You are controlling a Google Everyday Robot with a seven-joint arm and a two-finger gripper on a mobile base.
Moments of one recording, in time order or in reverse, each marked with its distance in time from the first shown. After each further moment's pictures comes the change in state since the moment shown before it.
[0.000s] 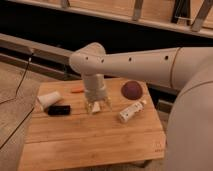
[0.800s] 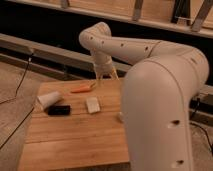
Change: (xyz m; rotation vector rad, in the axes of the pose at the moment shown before) arm -0.163 -0.017 -0.018 0.075 -0.093 0.066
